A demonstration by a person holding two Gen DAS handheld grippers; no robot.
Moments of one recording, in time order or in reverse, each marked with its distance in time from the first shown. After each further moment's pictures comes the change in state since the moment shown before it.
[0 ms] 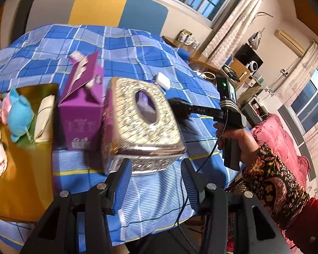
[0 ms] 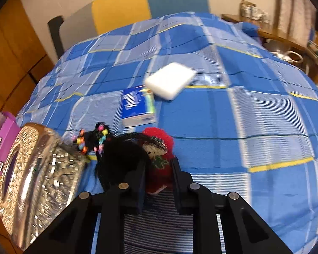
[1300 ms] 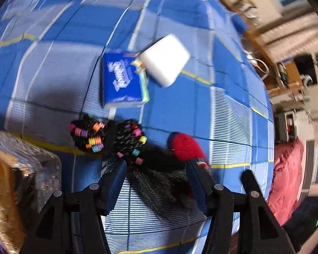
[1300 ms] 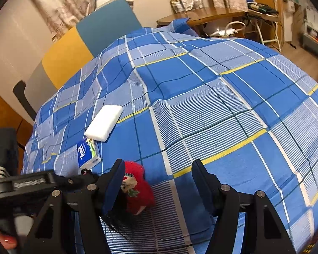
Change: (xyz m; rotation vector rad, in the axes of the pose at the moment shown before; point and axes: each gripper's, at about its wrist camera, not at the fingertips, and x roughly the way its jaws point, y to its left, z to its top) left arm 0.275 -0.053 0.142 -0.399 0.383 0.180; right arm -0.053 -0.111 0.004 0.401 -0.118 -0.044
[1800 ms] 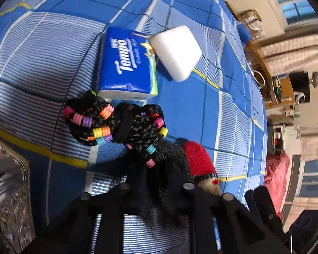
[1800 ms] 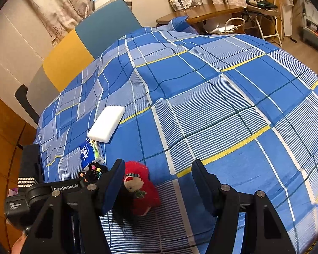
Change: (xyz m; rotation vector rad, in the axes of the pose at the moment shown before) left arm 0.033 0.017 0.001 -0.052 -0.025 -0.115; right arm 0.003 -0.001 -0.001 0.016 0.006 0.026
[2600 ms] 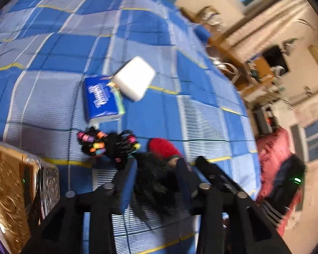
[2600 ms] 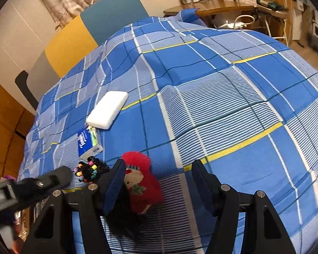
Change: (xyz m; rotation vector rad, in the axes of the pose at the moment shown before) left arm -0.067 -0.028 -0.025 0.224 -0.122 -0.004; right arm 0.021 0.011 -0.008 -0.065 0.056 -0.018
